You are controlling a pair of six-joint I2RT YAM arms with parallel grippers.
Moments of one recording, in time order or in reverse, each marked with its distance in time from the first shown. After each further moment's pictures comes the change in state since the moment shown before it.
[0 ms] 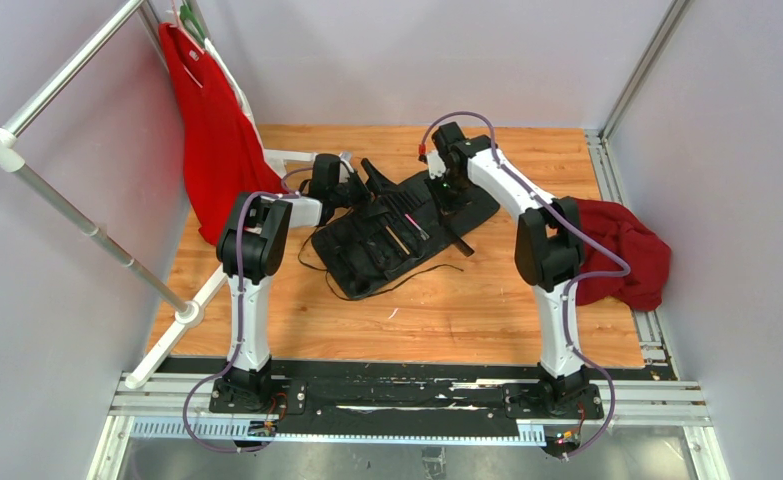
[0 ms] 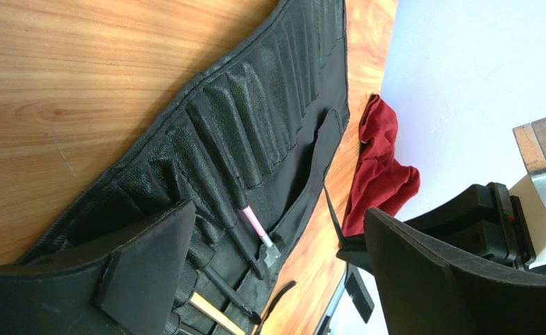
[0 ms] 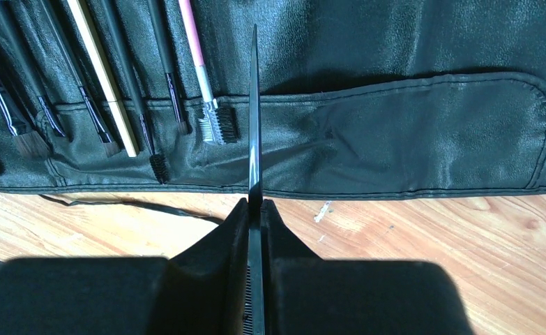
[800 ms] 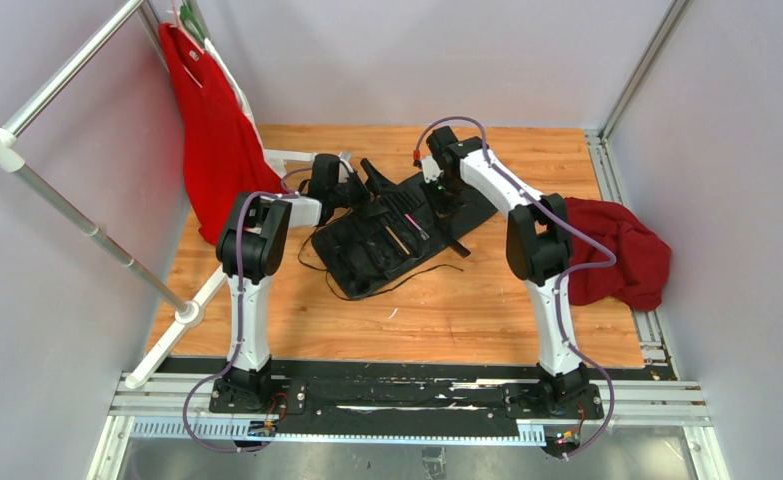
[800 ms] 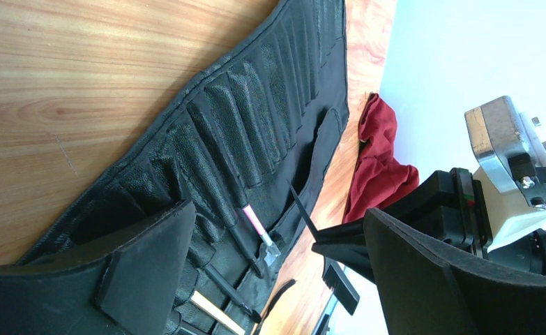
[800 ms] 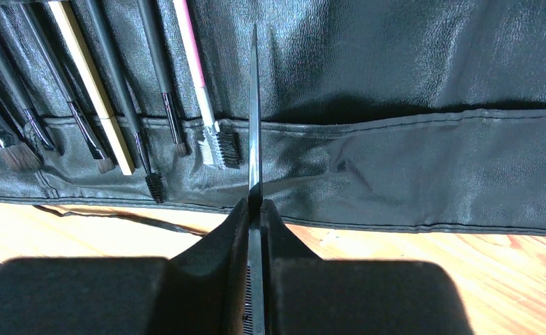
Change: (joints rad) left arm 0.003 0.000 0.000 0.000 0.006 0.000; right arm 0.007 0.093 0.072 -0.032 -0.026 -0.017
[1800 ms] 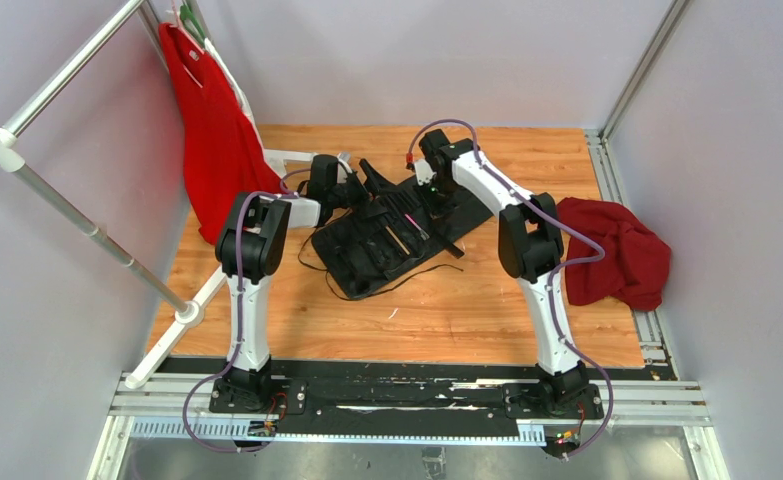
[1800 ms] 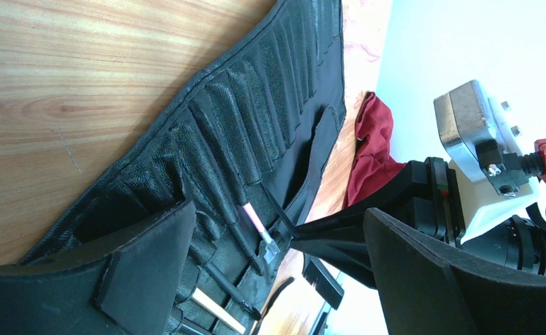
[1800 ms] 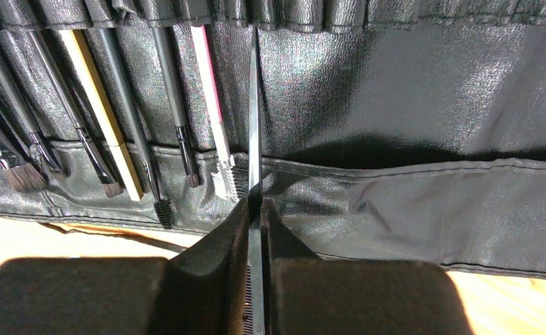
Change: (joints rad) left arm 0.006 0.000 -0.013 0.022 0.013 -0.007; right arm 0.020 0.074 0.071 -0.012 -0.018 -0.002
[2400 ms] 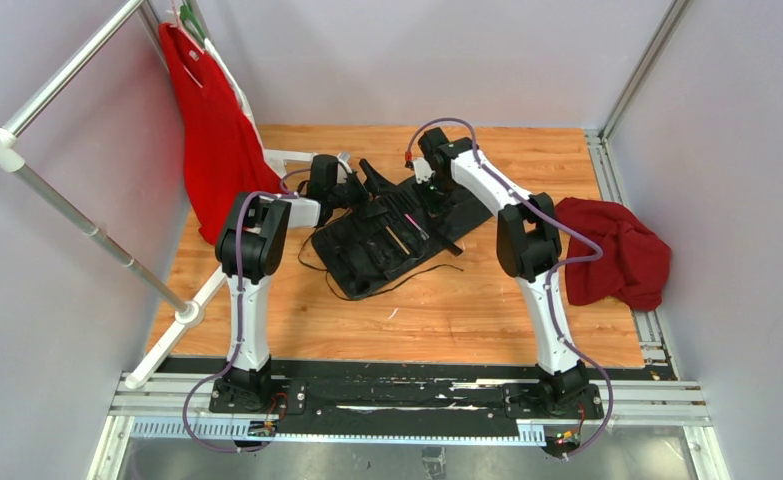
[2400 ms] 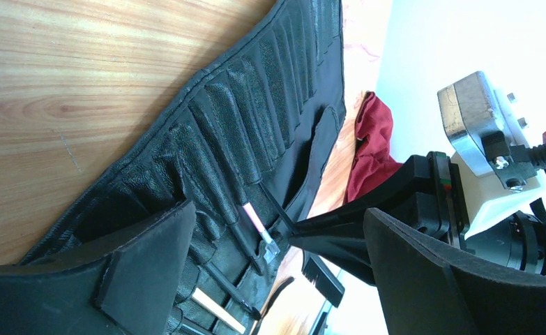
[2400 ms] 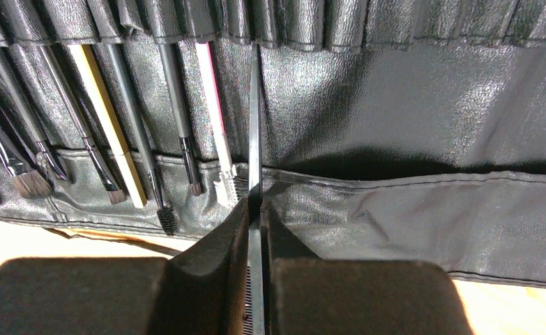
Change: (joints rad) left arm 0.001 0.000 0.000 0.001 0.001 0.000; right arm 0.000 0.023 0.035 -0.005 -0.007 0.000
